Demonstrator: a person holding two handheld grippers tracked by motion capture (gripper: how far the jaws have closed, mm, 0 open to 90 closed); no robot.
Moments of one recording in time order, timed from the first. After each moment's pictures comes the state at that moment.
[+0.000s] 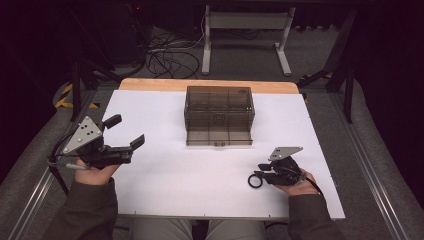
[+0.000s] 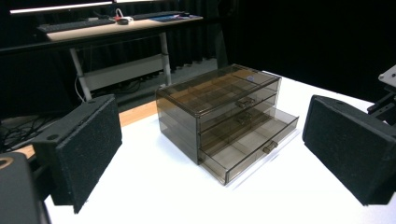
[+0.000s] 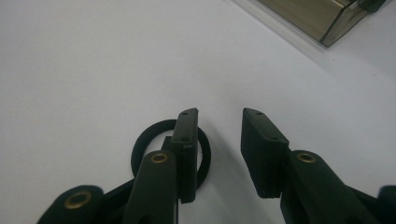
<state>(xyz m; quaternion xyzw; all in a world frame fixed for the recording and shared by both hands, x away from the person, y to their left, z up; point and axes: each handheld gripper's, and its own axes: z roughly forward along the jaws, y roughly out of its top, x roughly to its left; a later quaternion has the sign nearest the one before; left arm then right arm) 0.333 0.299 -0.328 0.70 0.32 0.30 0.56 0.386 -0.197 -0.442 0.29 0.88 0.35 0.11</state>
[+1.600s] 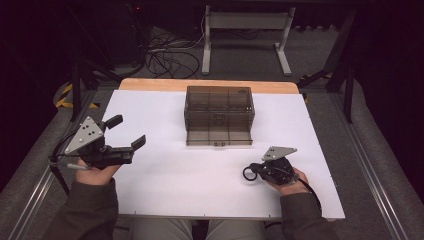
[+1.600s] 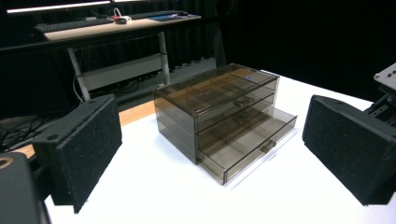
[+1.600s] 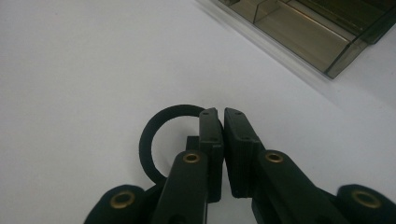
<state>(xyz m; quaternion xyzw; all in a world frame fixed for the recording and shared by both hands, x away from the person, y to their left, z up) 0.333 0.297 -0.328 0.70 0.32 0.30 0.56 0.386 -0.179 -0.445 0.29 0.87 0.38 0.14</state>
